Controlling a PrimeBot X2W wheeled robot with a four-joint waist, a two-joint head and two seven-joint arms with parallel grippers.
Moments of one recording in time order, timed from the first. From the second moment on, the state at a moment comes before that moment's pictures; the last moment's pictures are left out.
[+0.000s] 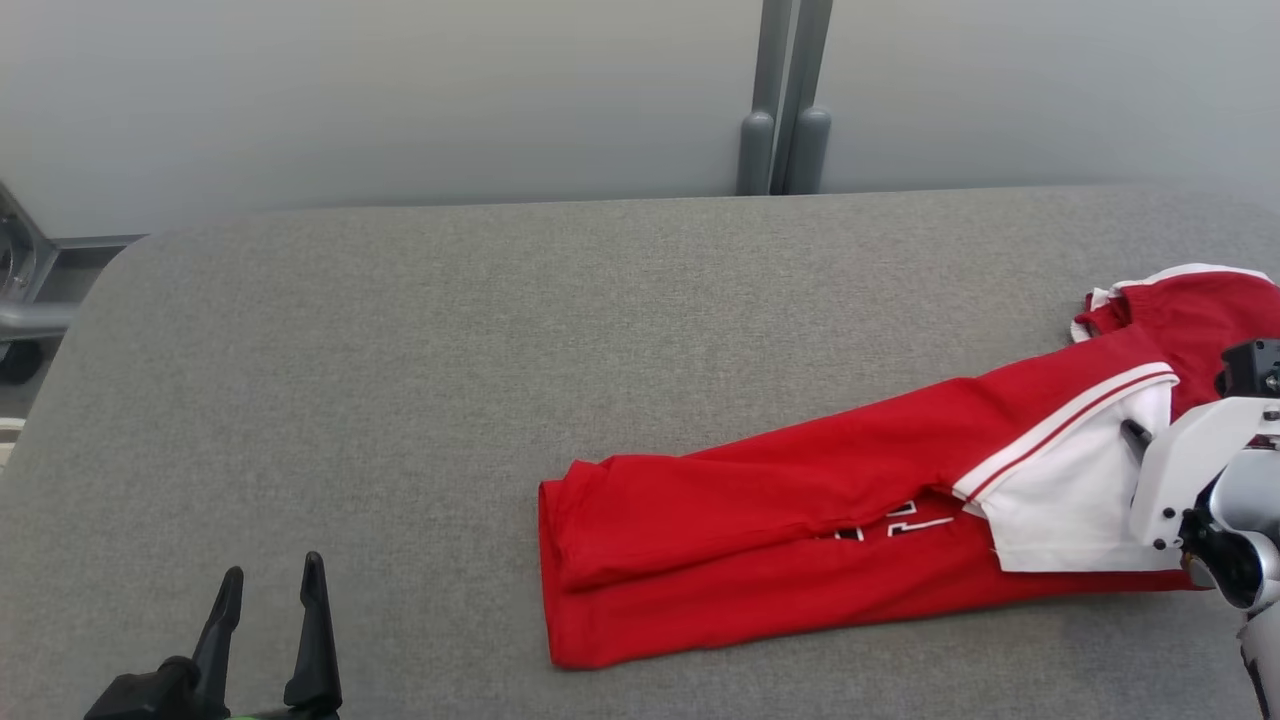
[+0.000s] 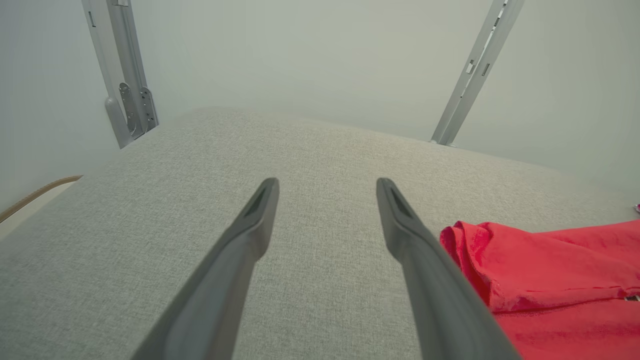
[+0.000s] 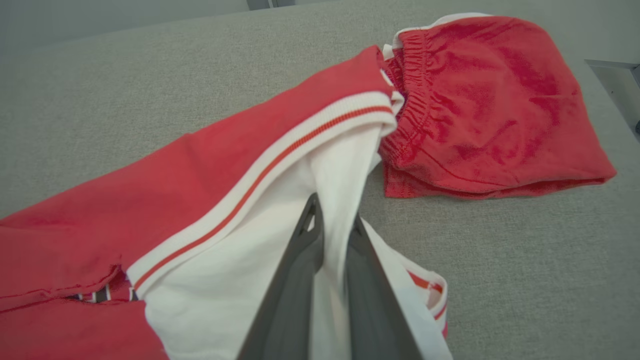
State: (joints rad) left arm 0.15 0.34 -0.26 0.01 -0.60 0.17 -0.26; right arm -0.35 -0.33 -0.06 0.47 0.38 0.13 0.46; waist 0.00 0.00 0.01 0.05
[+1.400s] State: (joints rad) left arm 0.11 0.33 -0.32 0.04 -0.60 0.15 -0.26; right arm -0.28 -0.05 0.35 0.36 0.49 0.13 0.35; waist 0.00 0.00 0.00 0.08
